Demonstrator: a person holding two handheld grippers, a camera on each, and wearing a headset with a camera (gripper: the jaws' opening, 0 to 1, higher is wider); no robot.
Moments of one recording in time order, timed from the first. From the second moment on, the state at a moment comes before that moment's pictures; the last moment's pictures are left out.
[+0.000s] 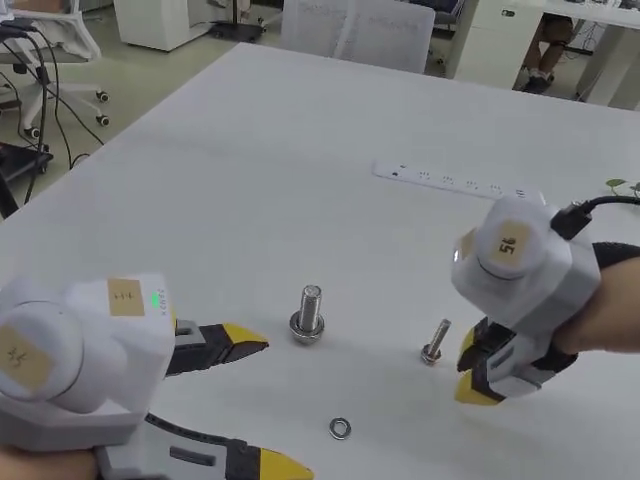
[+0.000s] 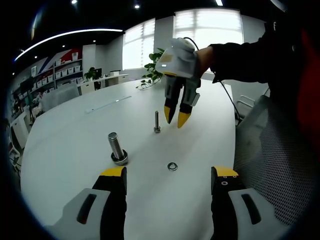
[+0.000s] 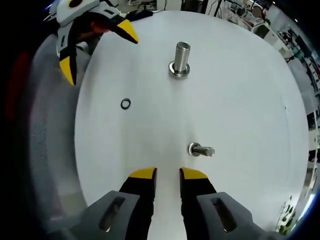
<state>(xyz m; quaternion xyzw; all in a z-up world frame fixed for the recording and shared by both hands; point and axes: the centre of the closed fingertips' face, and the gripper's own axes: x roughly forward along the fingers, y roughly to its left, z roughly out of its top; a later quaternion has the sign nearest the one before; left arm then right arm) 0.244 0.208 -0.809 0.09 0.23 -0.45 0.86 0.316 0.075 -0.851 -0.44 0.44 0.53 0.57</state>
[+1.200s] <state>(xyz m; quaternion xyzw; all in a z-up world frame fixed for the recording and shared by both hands) 0.247 0.208 -0.807 0.10 0.22 -0.45 0.86 0.261 0.158 -0.862 -0.45 0.40 0.61 0.51</state>
